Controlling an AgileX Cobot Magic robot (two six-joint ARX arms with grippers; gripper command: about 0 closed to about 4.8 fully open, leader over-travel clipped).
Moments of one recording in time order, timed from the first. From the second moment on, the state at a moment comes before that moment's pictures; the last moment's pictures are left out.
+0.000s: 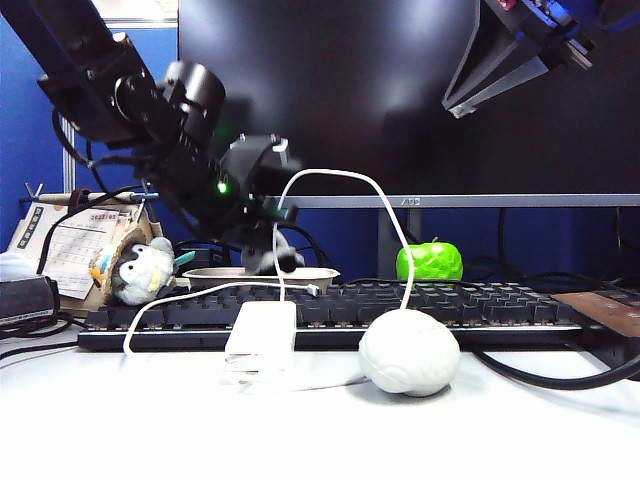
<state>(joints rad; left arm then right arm) -0.42 2.02 1.29 0.28 0.06 0.21 0.38 1.17 0.97 -0.38 -0.34 -0.08</state>
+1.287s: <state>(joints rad) -0.42 1.95 1.29 0.14 -0.07 0.21 0.38 1.17 0.97 -0.35 -0.37 -0.08</state>
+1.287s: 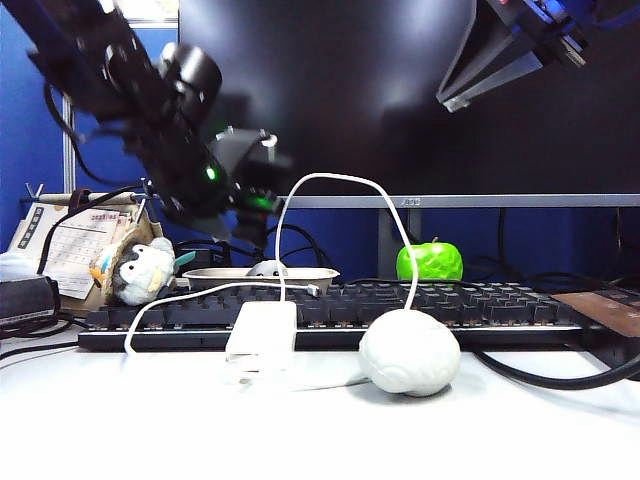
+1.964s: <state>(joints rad) -0.42 1.68 1.29 -0.31 -0.04 0.07 0.38 1.17 0.97 -0.36 -0.37 -0.04</state>
